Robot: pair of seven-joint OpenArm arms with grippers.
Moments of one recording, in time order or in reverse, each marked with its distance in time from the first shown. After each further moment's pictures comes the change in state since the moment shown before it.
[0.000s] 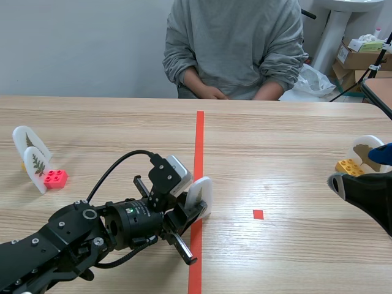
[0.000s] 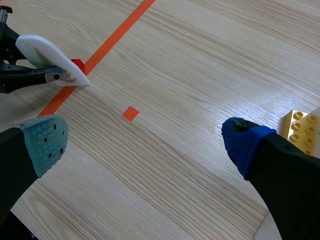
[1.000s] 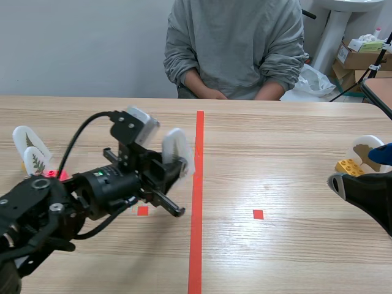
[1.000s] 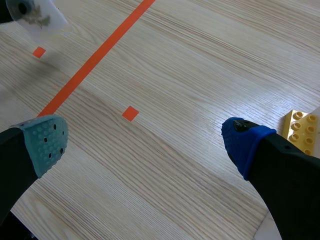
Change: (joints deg) left arm 7.0 0.2 -14.8 18.1 -10.7 -1.6 11.2; right arm 0.0 0.0 0.0 0.0 0.0 0.0 0.0
